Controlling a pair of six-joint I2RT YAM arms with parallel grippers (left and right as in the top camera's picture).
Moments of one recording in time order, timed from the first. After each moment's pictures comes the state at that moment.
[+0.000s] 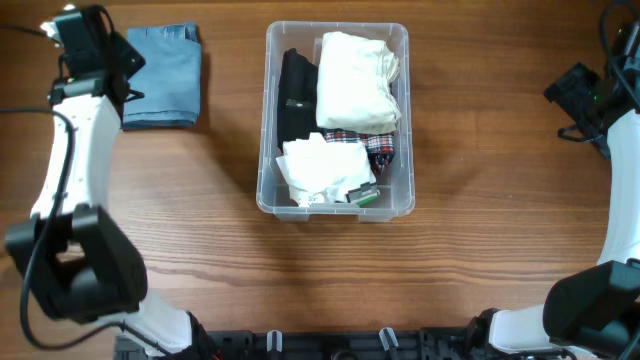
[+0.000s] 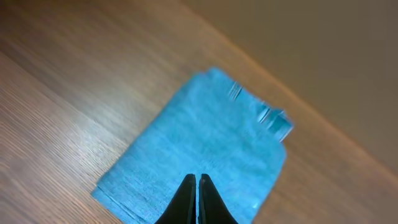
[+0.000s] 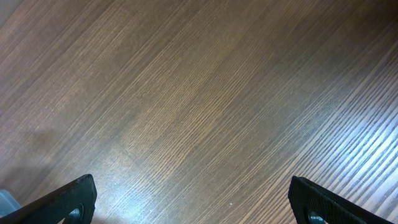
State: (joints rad) left arm 0.20 1.82 1.47 -0.40 -0.17 -0.48; right arm -0.32 1.63 1.55 -1.01 0.19 0.51
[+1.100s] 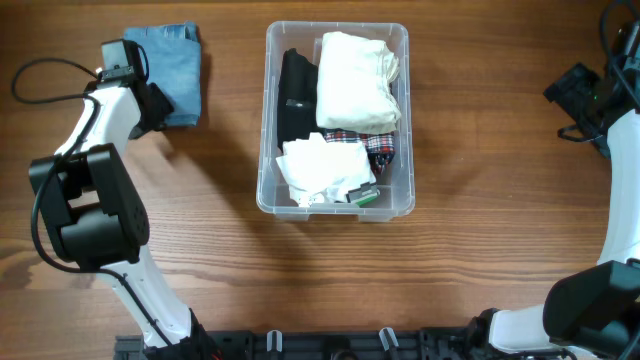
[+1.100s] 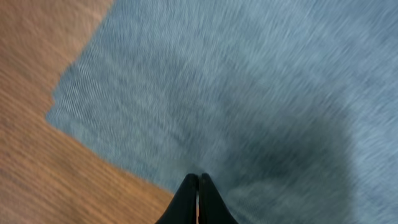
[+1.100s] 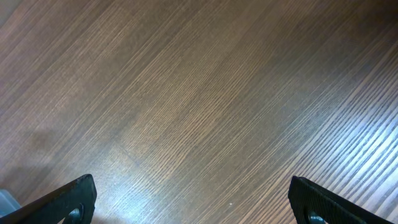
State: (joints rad) left arm 0.20 2.10 1.48 -0.60 -0.15 -0.42; right arm -0.32 1.63 1.55 -1.01 0.19 0.51
